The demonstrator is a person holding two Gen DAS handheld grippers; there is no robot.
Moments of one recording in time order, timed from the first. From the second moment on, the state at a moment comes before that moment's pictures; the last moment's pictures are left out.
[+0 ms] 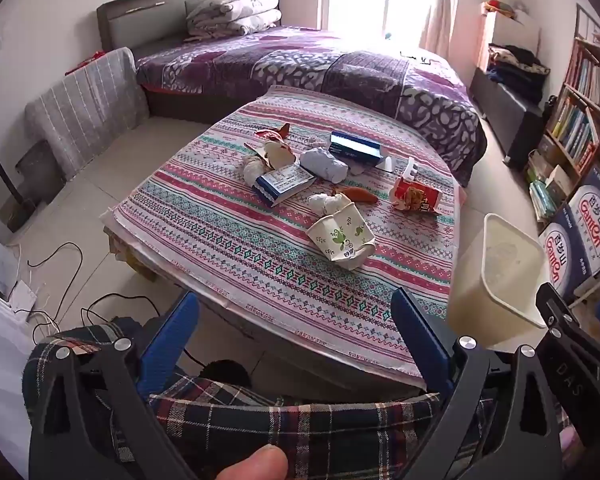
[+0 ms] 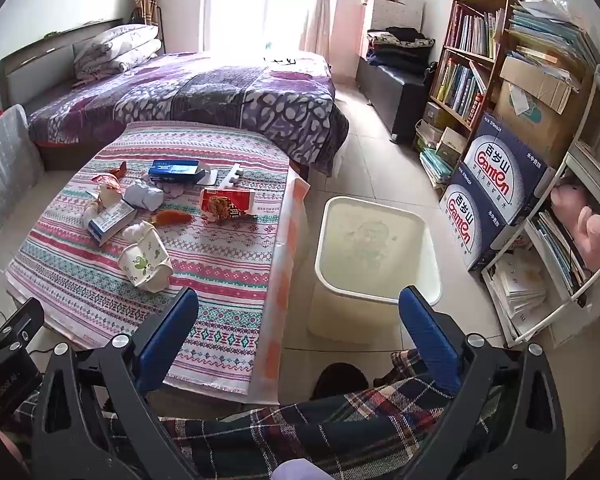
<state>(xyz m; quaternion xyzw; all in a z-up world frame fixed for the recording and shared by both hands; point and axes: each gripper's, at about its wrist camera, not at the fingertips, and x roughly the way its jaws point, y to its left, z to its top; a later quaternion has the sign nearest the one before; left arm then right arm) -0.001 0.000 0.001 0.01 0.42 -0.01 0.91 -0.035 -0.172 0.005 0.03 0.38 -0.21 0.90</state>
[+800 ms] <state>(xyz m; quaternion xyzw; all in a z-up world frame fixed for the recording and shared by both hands) -0.008 0.004 0.017 0.00 0.39 -0.01 0.92 -0.043 -0.162 0.023 0.02 0.35 -0.21 0.91</state>
